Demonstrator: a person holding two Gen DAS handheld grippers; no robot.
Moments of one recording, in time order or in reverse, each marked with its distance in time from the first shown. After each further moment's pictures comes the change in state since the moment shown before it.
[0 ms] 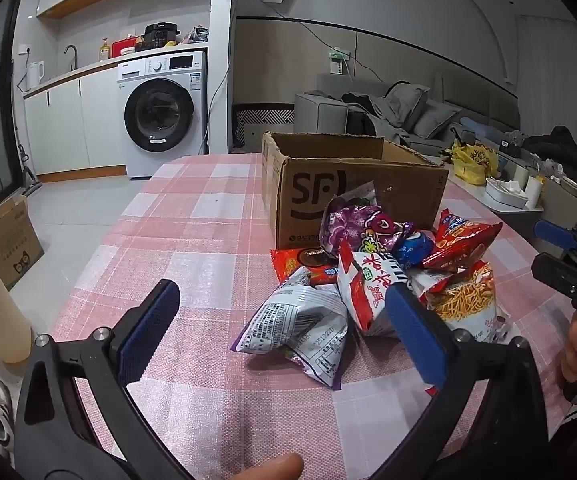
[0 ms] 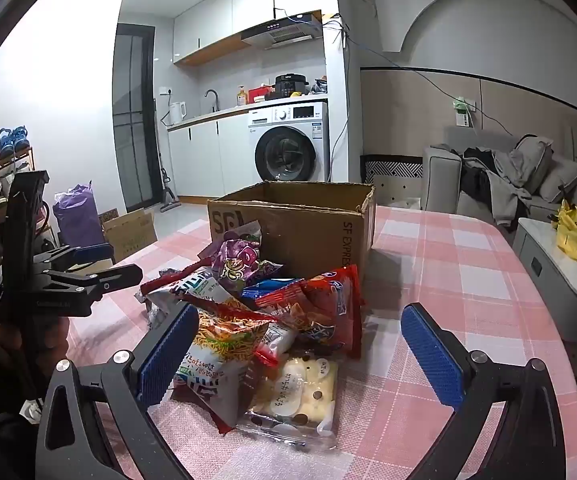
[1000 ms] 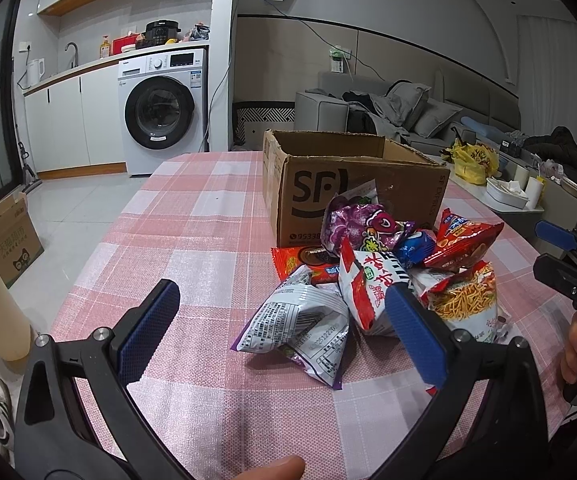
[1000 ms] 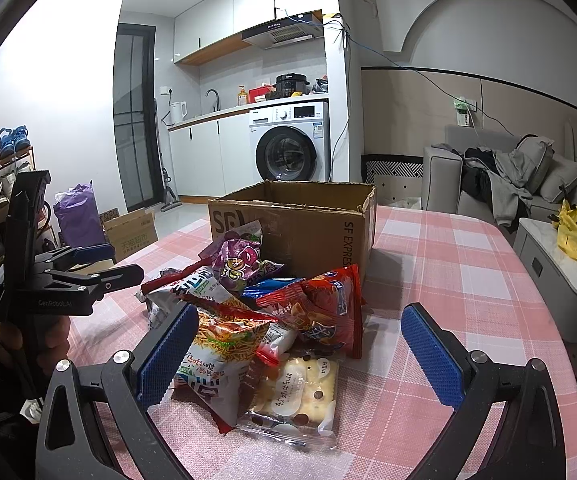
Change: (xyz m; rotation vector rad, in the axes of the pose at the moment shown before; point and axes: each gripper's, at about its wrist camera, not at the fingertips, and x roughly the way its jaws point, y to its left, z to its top) left arm 0.000 0.002 0.000 -0.012 0.008 -0.004; right arm 0.000 0.000 0.000 -0.001 0.002 -0.001
